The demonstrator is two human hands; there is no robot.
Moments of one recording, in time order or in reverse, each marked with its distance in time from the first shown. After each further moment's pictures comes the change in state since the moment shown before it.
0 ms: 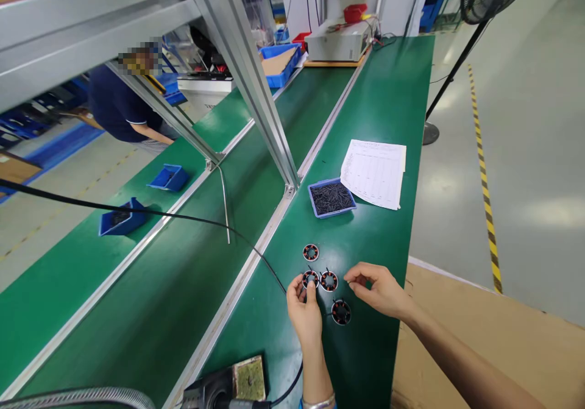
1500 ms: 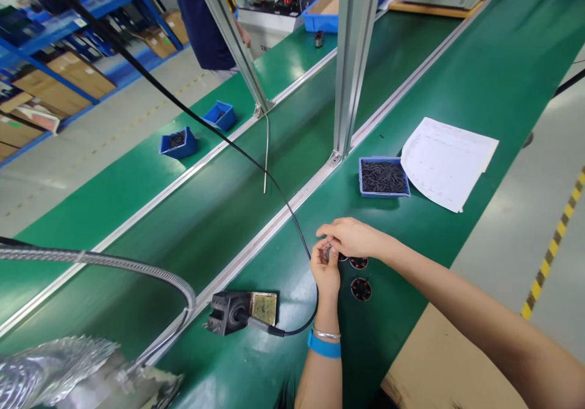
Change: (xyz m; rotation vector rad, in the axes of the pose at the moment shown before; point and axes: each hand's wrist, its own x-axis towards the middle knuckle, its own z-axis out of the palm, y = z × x) left_hand -0.001 -0.006 0.028 -0.451 0.048 0.108; right_hand 0.114 -0.043 0.048 -0.660 -0.721 -0.411
